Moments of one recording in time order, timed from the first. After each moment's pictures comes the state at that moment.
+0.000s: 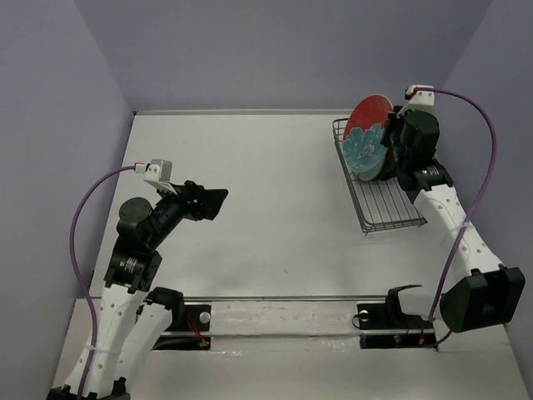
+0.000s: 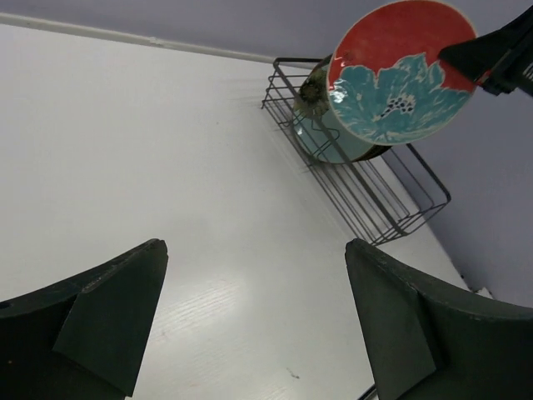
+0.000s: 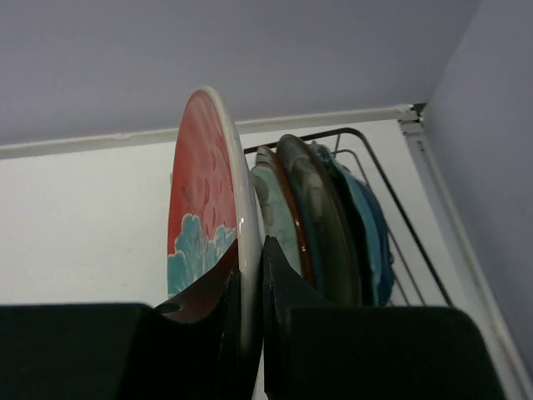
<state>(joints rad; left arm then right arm) -0.25 0.56 0.70 -0.19 0.32 -0.51 0.16 1.24 1.18 -0.08 0.23 0.12</state>
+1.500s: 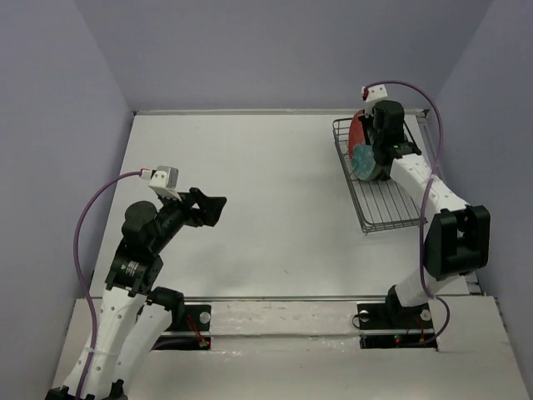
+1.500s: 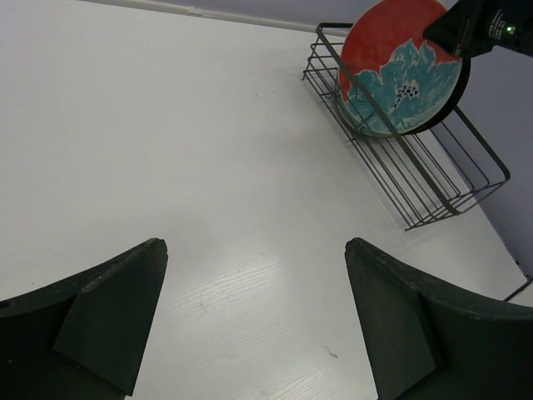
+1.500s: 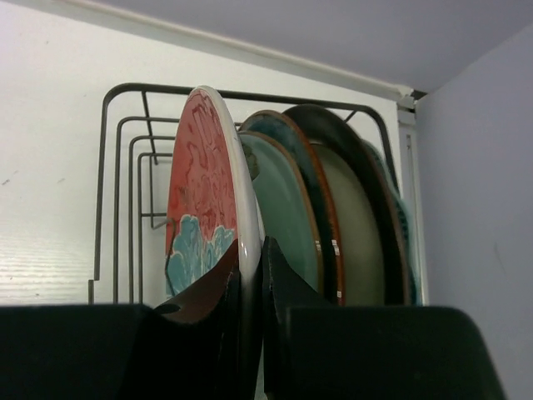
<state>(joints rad) -0.29 0.53 0.66 -0.28 0.24 -0.41 0.18 1.60 1.33 -0.08 0.30 -0.26</state>
